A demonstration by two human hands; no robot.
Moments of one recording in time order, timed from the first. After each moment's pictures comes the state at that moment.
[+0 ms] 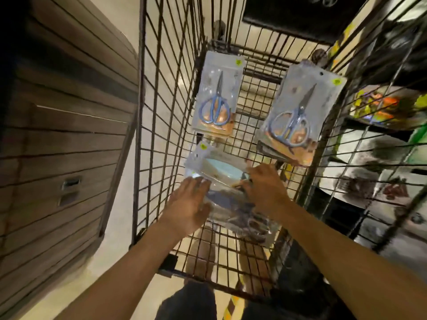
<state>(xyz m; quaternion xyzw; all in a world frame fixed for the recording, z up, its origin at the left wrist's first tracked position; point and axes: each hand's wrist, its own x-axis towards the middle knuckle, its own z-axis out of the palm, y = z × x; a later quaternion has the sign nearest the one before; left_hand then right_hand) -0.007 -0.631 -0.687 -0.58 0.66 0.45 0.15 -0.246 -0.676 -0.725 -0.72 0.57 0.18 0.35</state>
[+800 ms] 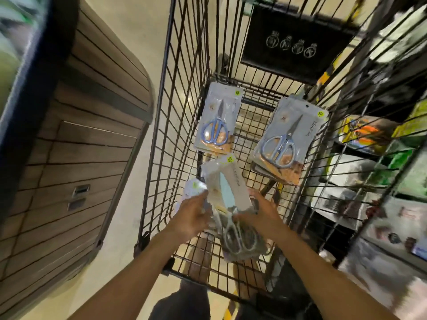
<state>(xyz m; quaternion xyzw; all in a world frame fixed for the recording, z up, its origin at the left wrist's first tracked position) -0.034 -0.649 -0.639 -0.63 0.50 0.60 0.01 -0.265 -0.660 -0.666 -0.36 0.64 -0.07 0.68</state>
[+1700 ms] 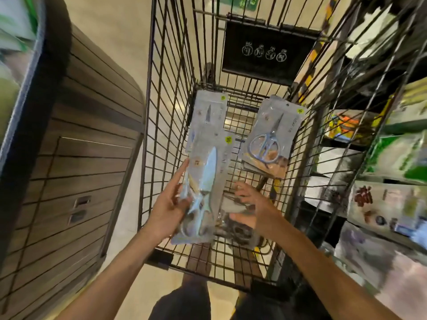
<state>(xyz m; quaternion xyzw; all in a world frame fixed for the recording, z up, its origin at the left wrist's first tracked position) -0.031 -0.670 -0.566 -0.63 0.34 0.65 -0.25 -0.276 -0.663 -0.617 -0.44 0.60 -0.06 0.67</state>
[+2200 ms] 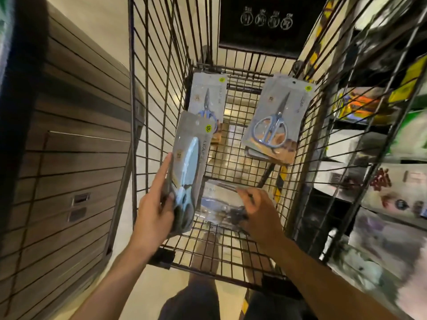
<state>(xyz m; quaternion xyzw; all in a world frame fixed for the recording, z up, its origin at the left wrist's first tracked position) -0.017 -0.645 -0.570 -0.70 0.43 0.53 -0.20 -0.260 -0.599 -0.691 -0.71 0.61 0.01 0.35</state>
